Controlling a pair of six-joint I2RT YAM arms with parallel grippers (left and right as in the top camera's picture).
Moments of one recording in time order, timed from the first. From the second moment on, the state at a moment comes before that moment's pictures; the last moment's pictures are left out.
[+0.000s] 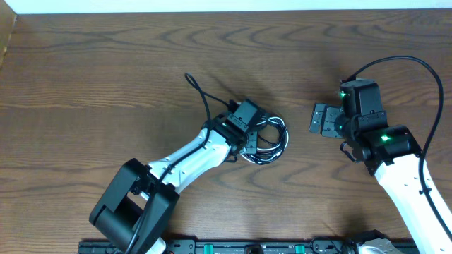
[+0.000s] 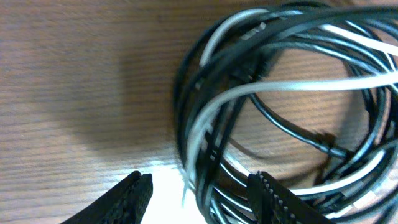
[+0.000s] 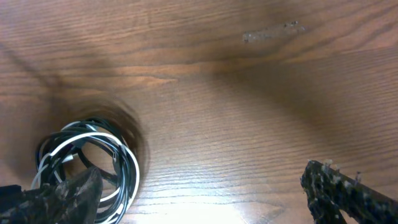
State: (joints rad) left arm -0.70 1.74 1.03 -0.50 -0.04 -0.59; right arm 0.25 1.23 1.00 -0.74 0.13 0.38
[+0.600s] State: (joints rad) left arm -0.73 1.74 1.03 -0.49 -0.05 -0.59; right arm 0.25 1.23 1.00 -0.76 0.13 0.38
